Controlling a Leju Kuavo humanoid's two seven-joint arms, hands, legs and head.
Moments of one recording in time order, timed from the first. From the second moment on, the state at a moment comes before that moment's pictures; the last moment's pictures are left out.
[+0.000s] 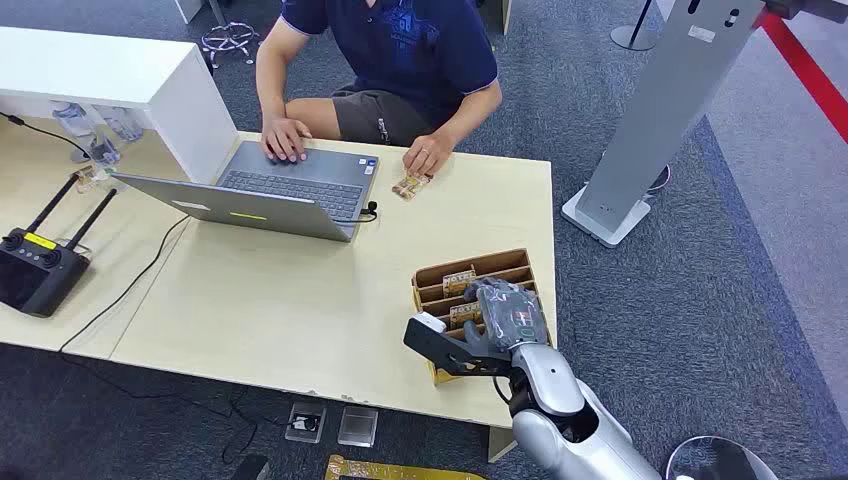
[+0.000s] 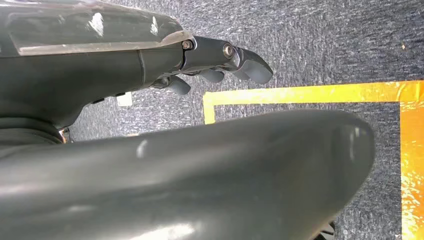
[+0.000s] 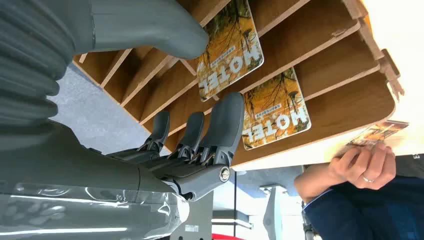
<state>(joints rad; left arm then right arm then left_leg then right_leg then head) -0.12 0.05 -1.31 -0.21 1.50 0.15 -0.01 -0.44 -0.06 0.86 -1.41 0.88 0.03 0.50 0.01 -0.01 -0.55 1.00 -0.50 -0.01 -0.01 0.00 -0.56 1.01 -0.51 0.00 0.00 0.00</state>
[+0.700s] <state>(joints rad) -0.12 0.05 -1.31 -0.21 1.50 0.15 -0.01 -0.44 -0.06 0.86 -1.39 0.87 0.02 0.49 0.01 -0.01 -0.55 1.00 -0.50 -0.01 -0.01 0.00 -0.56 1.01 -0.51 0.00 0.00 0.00</state>
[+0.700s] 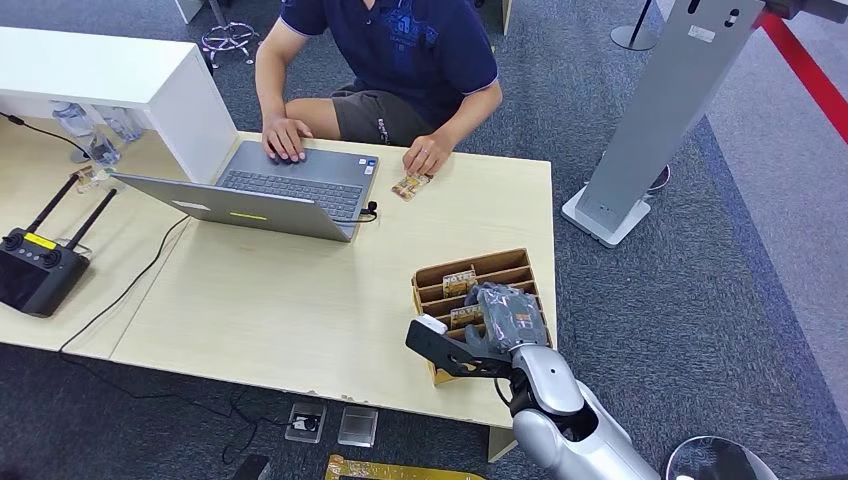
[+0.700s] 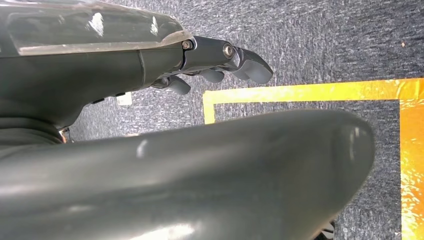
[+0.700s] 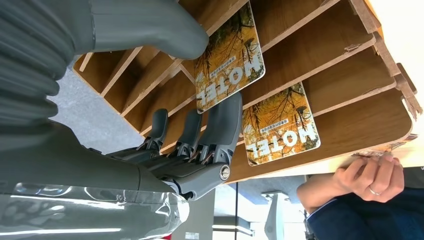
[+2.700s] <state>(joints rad) -0.15 0.06 -1.31 -0.21 1.46 0.09 -0.02 -0.69 -0.11 0.73 -1.51 0.48 -0.20 0.24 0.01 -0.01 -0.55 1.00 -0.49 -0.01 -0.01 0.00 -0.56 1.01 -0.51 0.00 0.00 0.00</state>
